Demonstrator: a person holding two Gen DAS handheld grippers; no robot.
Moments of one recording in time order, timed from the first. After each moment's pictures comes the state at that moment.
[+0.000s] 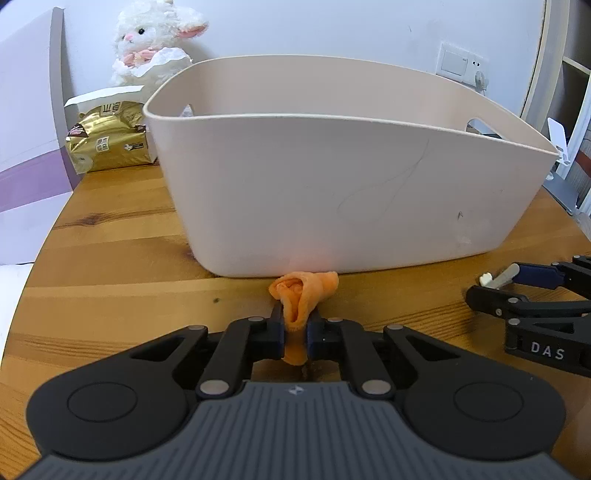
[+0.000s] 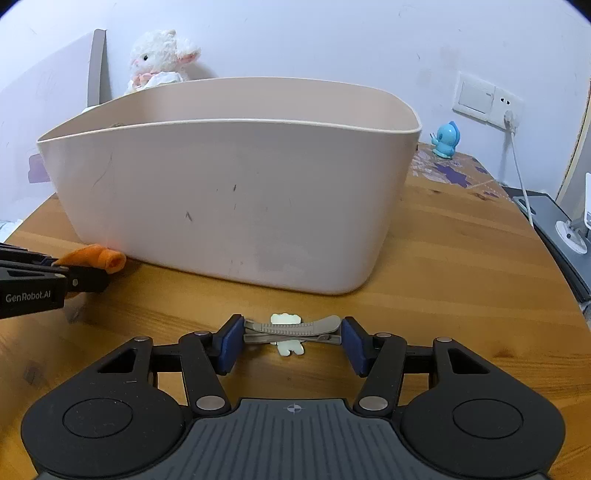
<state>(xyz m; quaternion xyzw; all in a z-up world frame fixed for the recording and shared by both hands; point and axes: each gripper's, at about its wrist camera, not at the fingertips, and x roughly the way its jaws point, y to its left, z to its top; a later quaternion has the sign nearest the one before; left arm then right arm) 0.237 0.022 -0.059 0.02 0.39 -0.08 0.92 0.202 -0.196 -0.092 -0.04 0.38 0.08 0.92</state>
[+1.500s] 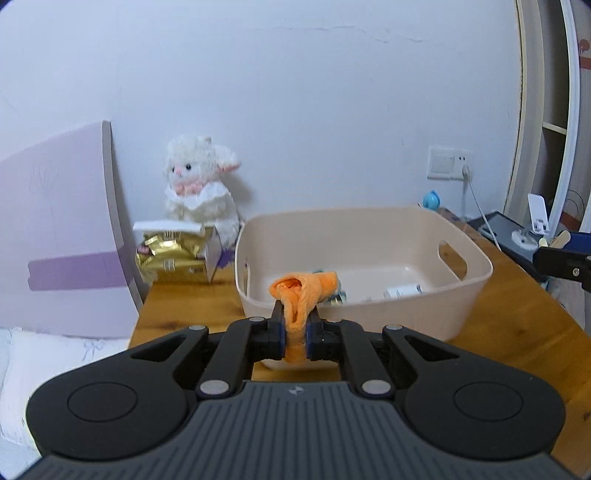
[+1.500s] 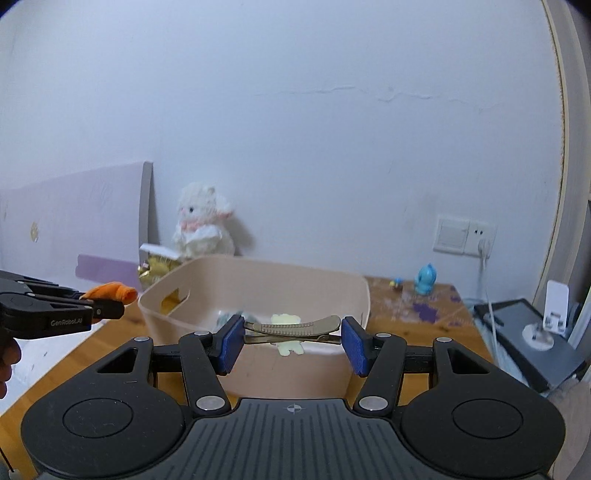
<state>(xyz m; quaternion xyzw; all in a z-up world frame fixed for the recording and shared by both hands) 0.170 0.036 0.066 0.04 0.25 -0.05 0.97 0.122 -0.218 0.066 -0.02 0.19 0.11 0.97</state>
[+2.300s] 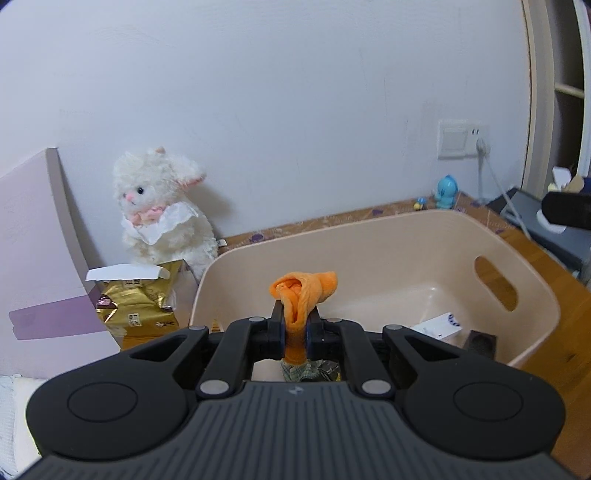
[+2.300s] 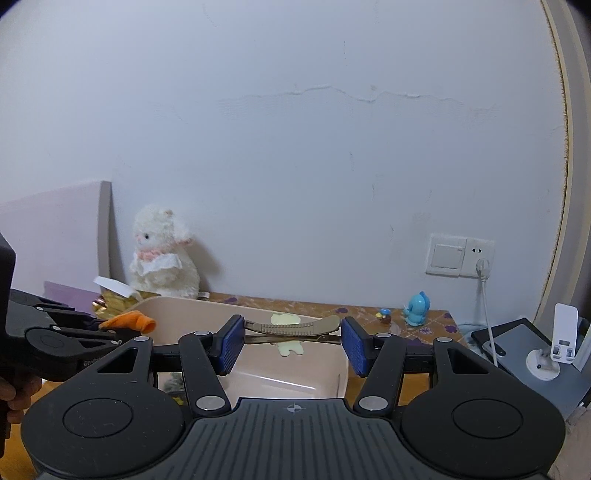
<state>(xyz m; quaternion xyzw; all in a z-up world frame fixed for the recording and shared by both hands) 0.298 -0.007 0.048 0.10 0.28 -0.06 0.95 0.234 -0.229 0.062 -0.02 0.19 0.09 0.98</state>
